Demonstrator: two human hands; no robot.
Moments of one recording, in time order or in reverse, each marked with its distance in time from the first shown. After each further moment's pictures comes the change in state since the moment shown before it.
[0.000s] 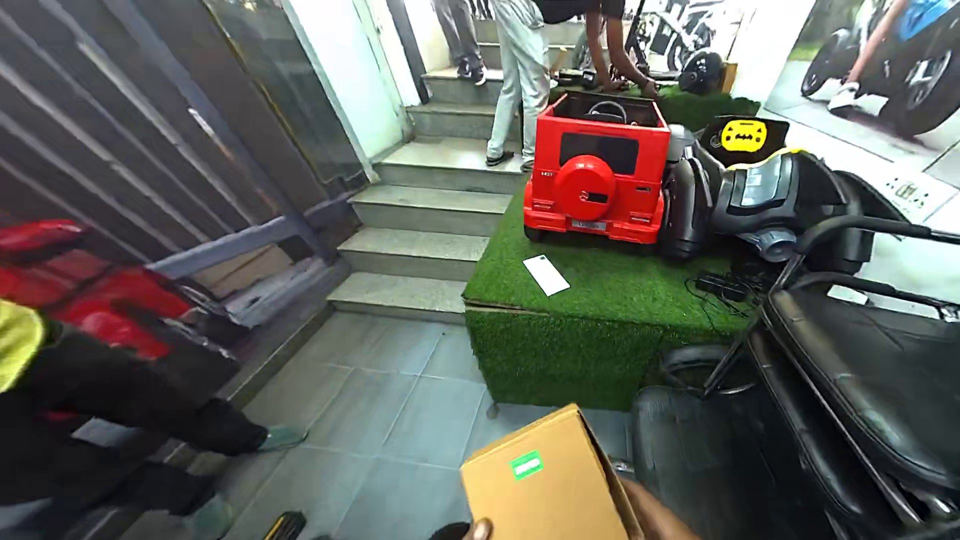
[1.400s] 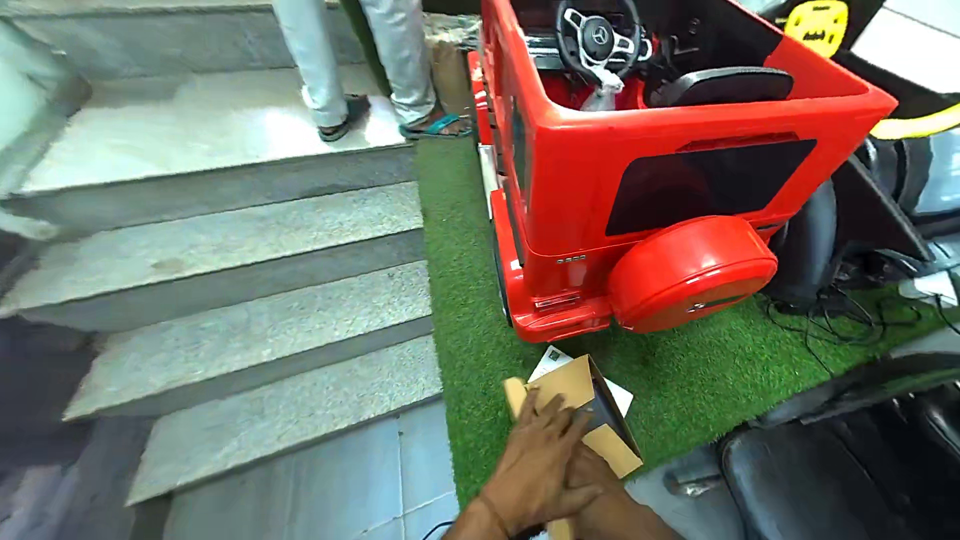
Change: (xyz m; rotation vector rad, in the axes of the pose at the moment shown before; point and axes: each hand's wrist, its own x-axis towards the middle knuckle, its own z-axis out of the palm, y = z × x) left_hand 0.784 -0.071 -0.020 1.630 -1.508 0.147; right_hand 0.689 0.007 -0.128 -0.594 0.387 0.121
